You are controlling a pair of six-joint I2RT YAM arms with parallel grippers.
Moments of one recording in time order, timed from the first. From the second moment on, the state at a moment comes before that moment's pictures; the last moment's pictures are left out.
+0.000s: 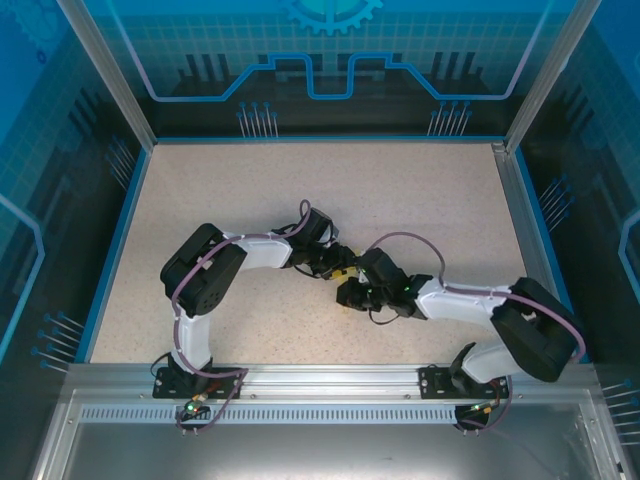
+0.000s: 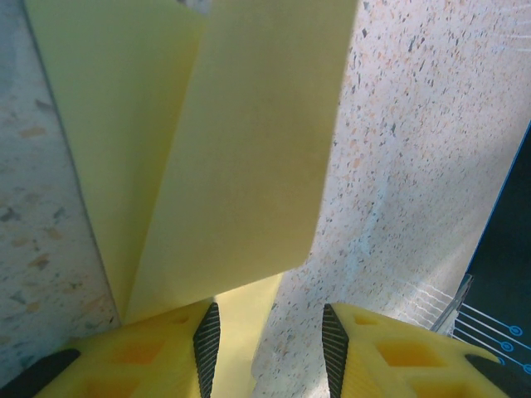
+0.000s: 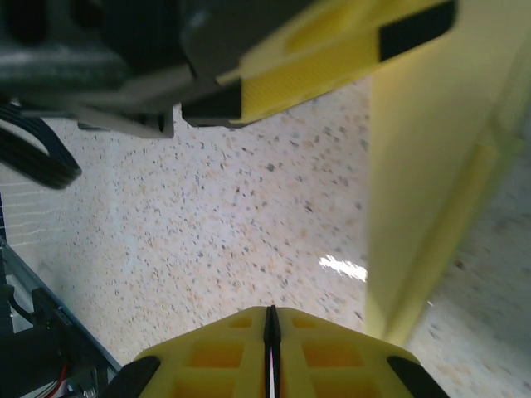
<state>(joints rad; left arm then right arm) -0.63 1.96 1.07 -0.05 0.52 -1.01 0.80 1.43 0.57 0.01 -0.26 0.97</state>
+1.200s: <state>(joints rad) -0.64 1.95 1.07 -0.07 0.51 -1.05 0.72 1.24 0.44 0.01 -0.30 0.95</state>
